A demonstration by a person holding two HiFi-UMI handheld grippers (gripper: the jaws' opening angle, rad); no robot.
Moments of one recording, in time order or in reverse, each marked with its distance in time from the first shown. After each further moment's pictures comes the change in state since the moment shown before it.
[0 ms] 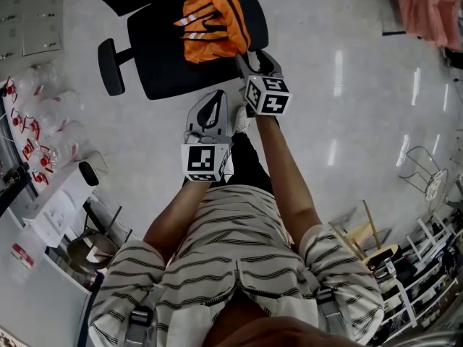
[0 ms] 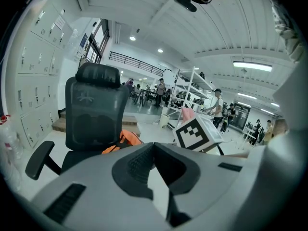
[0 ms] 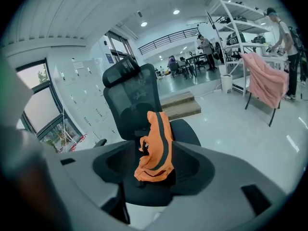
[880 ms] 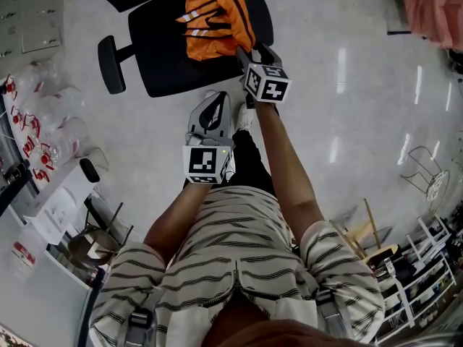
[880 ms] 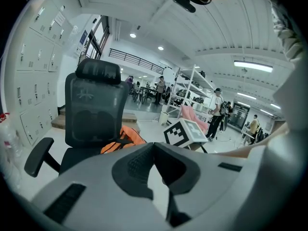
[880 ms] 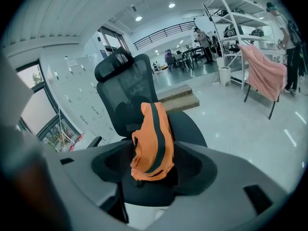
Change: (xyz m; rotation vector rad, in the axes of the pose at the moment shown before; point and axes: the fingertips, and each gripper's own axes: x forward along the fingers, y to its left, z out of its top) left arm 0.004 0.004 -0.013 -0.011 0.034 -0.011; right arm 0.041 -0.015 -0.019 0.048 0.063 -0.017
